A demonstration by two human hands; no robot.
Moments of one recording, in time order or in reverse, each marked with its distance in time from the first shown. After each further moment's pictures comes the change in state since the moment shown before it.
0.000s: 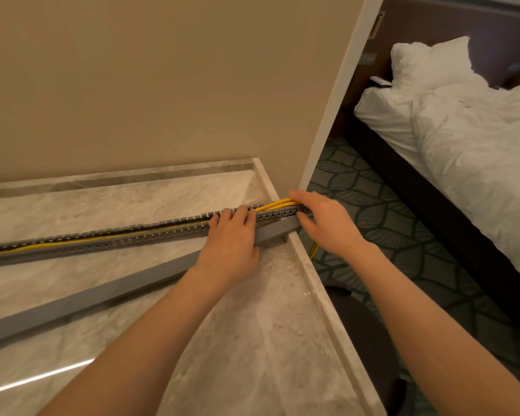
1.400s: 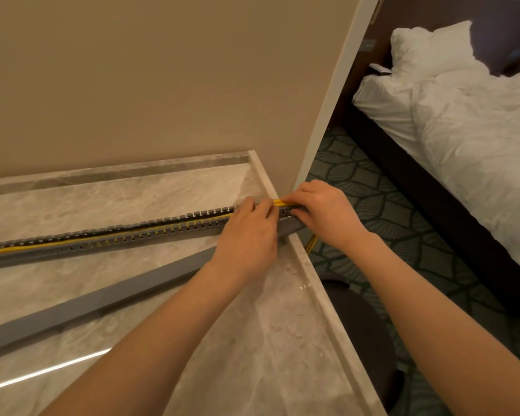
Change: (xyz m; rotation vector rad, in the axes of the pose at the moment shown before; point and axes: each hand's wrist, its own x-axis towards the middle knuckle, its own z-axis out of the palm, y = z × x) left_hand 0.015 0.024 -0.003 0.077 0.110 0.171; right_hand 0.007 -0.013 -0.018 -0.208 0.008 -0.188
